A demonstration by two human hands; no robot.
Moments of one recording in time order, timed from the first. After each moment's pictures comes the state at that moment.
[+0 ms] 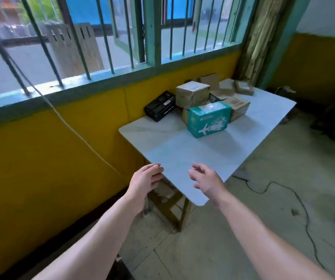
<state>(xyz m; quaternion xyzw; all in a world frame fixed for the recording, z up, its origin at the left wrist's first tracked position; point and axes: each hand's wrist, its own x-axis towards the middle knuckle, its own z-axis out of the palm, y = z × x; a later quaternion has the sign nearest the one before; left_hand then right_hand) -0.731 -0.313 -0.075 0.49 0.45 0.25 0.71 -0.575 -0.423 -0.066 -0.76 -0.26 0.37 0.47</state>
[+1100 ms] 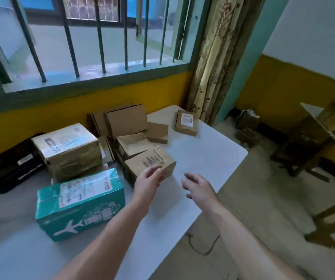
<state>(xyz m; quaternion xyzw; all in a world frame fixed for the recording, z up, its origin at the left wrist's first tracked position) -0.077 -0.193 -0.090 0.49 0.41 0.28 0.72 0.038 -0.297 -0.057 -0.80 -0.23 0.34 0.44</state>
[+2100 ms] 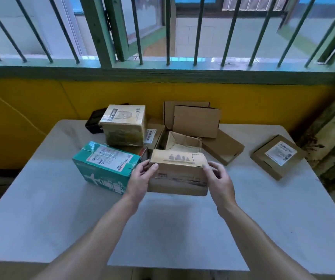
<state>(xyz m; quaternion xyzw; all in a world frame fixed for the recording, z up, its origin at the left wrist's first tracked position) -0.020 -0.180 -0.106 0.32 0.65 0.46 0.52 0.192 -0.151 -0.109 -0.65 -0.44 0.46 0.41</state>
